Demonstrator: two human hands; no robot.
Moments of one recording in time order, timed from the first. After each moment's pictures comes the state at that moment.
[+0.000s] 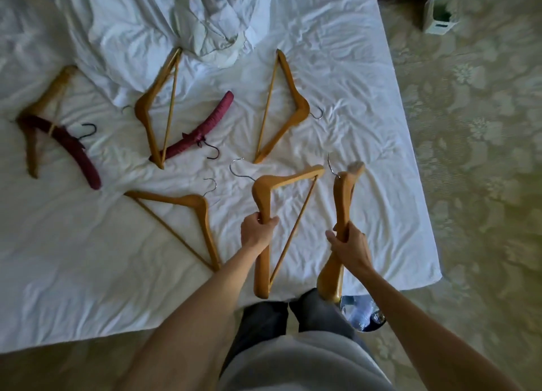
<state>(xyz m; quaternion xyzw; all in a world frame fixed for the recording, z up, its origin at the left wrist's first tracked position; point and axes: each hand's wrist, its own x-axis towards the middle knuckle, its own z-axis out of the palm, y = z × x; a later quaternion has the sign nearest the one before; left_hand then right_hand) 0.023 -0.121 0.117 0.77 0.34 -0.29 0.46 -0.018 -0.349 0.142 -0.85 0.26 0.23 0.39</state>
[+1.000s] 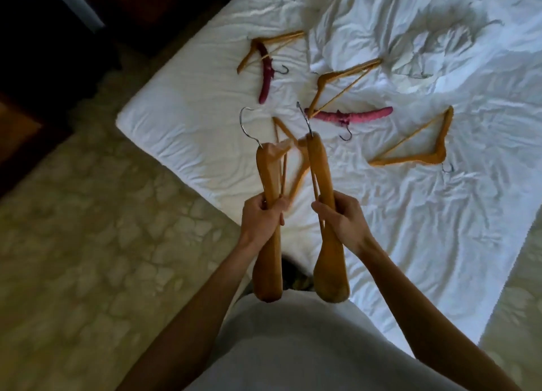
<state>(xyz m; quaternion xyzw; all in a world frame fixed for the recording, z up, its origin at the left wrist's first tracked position) -0.250 -0.075 0.310 0.65 0.51 0.11 0.56 -0.121 -0.207 0.315 -0.75 -0.23 0.37 0.51</state>
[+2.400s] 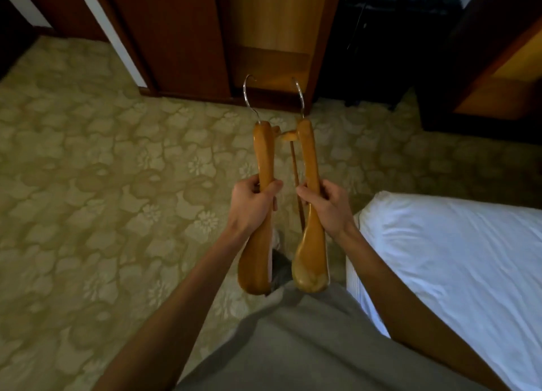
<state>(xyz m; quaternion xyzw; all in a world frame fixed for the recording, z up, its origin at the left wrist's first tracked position) -0.824 0.582 0.336 0.38 0.68 0.44 0.45 -0.660 0.620 0.337 -0.52 -0.57 0.55 0.32</state>
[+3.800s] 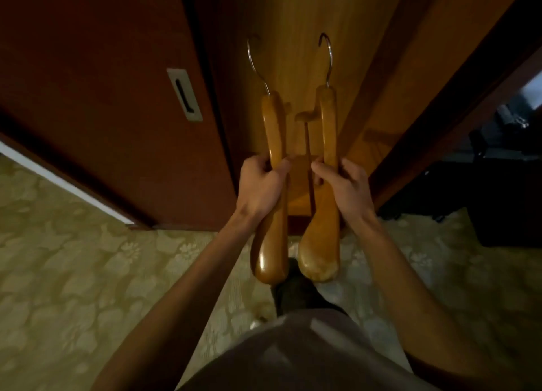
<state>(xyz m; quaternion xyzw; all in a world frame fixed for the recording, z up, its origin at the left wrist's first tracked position) -1.212 1.463 0.428 0.44 0.63 0.48 0.43 -1.052 1.482 0.426 -0.52 -0.56 0.50 0.41</state>
